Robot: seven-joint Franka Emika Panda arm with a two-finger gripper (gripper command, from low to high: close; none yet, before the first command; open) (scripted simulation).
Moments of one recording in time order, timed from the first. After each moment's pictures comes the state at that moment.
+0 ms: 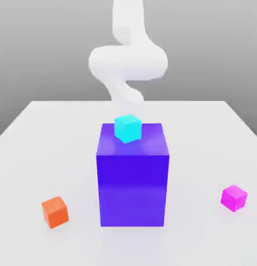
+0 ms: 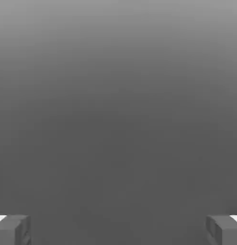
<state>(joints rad) 0.04 -0.71 0.03 -2.33 0.02 2.35 0.80</state>
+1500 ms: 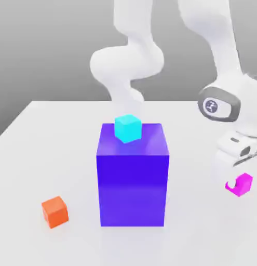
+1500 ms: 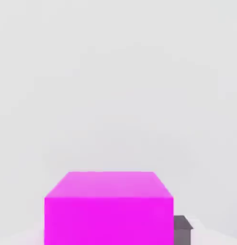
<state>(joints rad) 0.45 0.20 0.29 -2.56 -0.14 2.74 1.00</state>
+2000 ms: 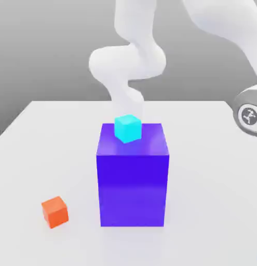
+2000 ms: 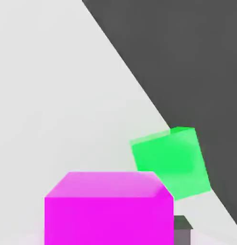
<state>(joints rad) 0.26 0.44 0.28 -2.03 -0.18 2.44 0.40</state>
